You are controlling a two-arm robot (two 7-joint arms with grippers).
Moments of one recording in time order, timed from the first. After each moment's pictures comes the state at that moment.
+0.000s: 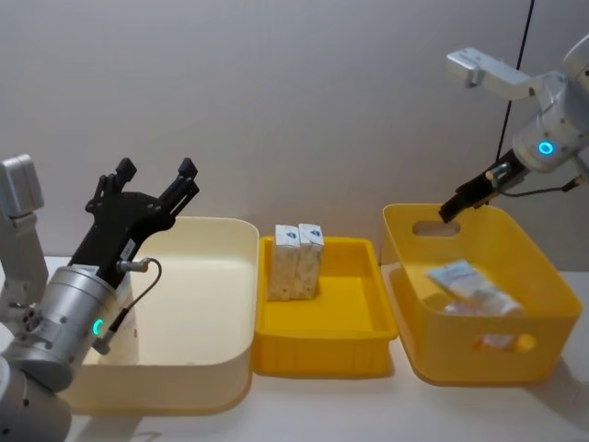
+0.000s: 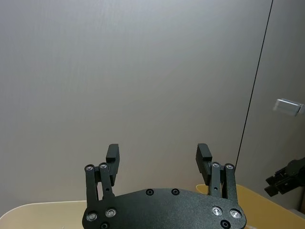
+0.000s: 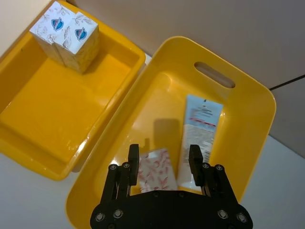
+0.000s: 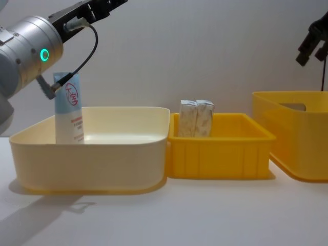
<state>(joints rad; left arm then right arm) -0.44 0.10 0.18 -1.45 -0.49 -0.10 -0.23 1.47 0.27 -0.75 -0.48 -0.02 0.94 0.88</state>
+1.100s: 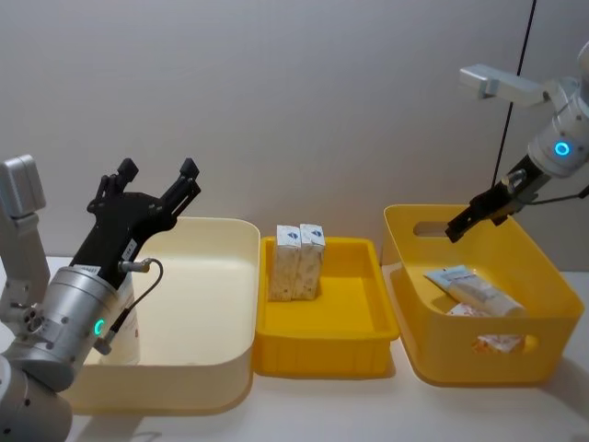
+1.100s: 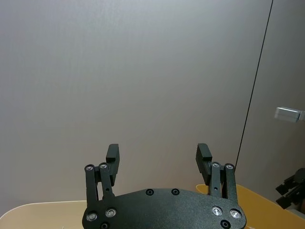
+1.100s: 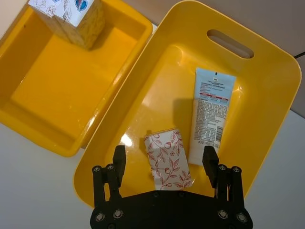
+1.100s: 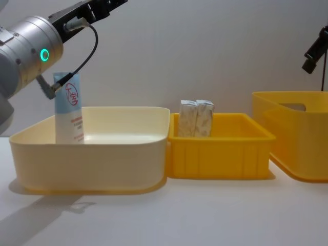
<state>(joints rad) -0.44 0.10 0.18 -1.45 -0.49 -0.10 -0.23 1.62 0.16 -0.80 -0.10 -0.07 0.85 1.02</state>
